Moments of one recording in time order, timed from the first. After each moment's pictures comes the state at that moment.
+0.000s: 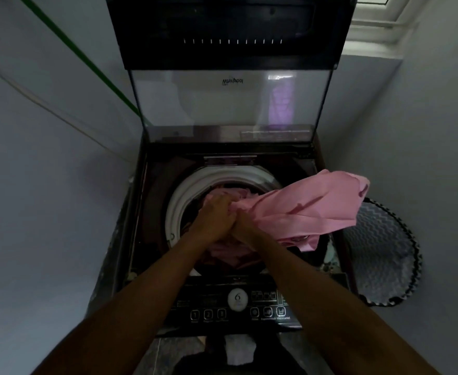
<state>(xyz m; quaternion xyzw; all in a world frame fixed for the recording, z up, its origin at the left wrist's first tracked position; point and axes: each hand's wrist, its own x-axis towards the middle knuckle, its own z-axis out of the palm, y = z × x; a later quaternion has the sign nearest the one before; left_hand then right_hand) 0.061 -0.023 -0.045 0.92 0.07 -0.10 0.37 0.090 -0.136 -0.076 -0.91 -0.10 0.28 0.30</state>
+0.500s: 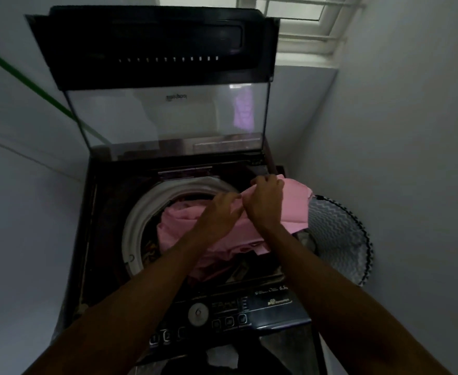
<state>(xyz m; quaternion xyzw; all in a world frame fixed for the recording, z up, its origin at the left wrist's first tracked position) 0.109 -0.119 -0.022 0.91 -0.02 -0.10 0.41 0.150 -0.244 -0.018 -0.98 0.05 -0.04 0.20</state>
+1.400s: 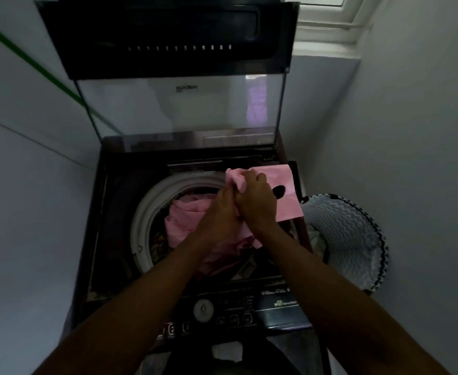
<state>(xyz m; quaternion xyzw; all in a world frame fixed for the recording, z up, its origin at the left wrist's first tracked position) 0.099 -0.109 -0.034 0.89 -0.02 -0.02 0.45 0.147 -0.209 -0.025 -0.96 -0.03 -0.04 0.26</state>
